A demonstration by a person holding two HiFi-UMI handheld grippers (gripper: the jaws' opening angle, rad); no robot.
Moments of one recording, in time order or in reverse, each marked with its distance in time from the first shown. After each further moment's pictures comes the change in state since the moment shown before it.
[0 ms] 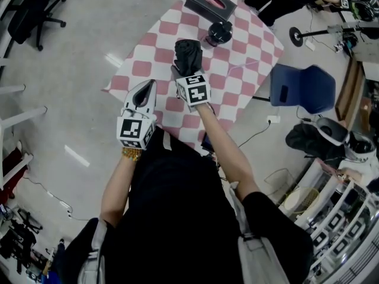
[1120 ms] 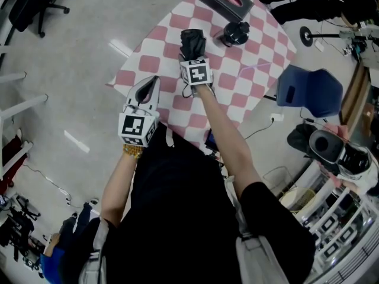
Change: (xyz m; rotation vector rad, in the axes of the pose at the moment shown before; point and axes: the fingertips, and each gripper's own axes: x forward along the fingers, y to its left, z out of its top) left arm 0.017 0.039 -0.021 -0.033 0.064 0.027; right arm 0.099 -0.037 -0.026 0.022 0.150 -0.049
